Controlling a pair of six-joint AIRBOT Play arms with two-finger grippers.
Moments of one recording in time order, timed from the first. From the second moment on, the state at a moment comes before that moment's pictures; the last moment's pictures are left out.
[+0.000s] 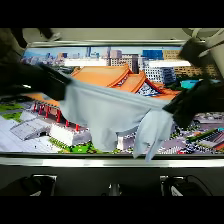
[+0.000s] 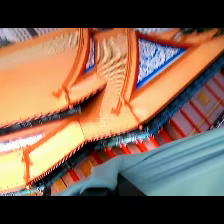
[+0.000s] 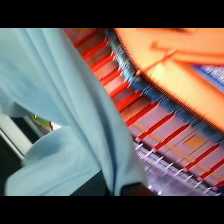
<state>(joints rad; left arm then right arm) -0.59 -1.09 1.63 1.61 -1.34 -1.65 0.12 -0.98 1.46 -1.23 1.69 0.92</state>
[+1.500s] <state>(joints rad) -0.20 -1.50 1.13 1.00 -1.26 -1.46 -0.30 -1.24 1.00 -1.29 1.46 0.95</state>
